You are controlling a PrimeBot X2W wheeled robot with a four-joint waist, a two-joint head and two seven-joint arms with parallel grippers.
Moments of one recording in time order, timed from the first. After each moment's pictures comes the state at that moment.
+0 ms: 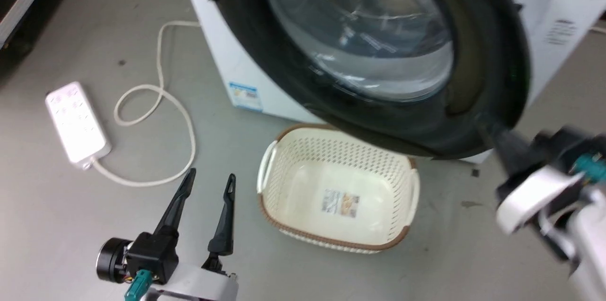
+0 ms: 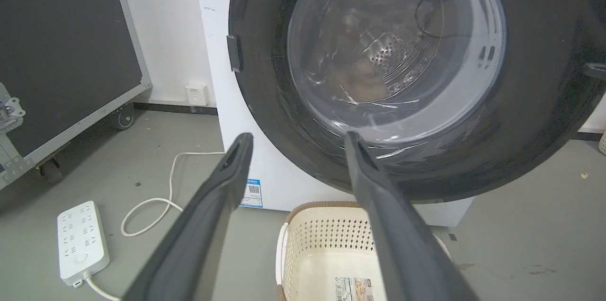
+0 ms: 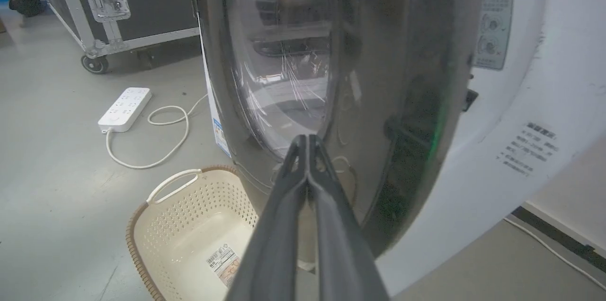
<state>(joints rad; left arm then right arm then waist) -0.03 0.08 -0.11 -0.02 -0.11 -0.08 -0.26 -0.39 -0.42 0.27 0.21 0.25 0.13 -0.10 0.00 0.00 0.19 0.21</state>
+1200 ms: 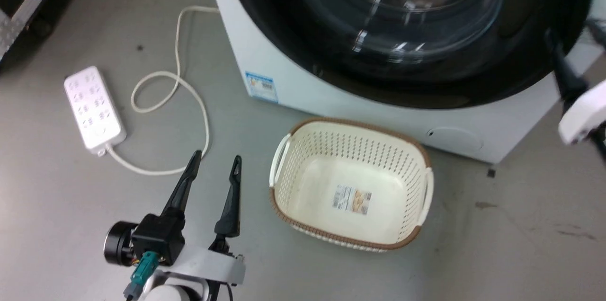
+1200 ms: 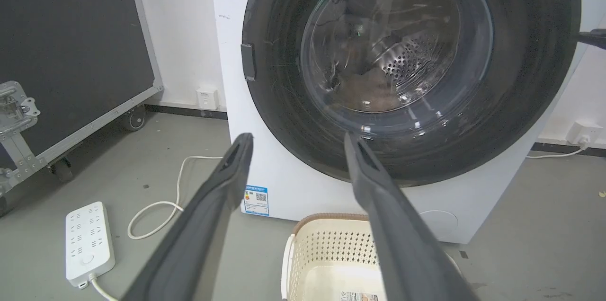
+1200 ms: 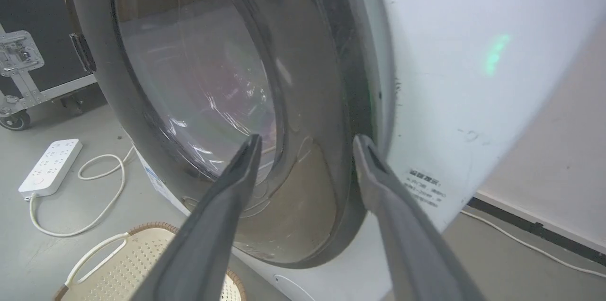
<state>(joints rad) -0.10 0.05 -0.12 0.02 -0.11 -0.08 -0.26 -0.79 -0.50 0.27 0.67 0.42 0.13 -0.16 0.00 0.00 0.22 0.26</state>
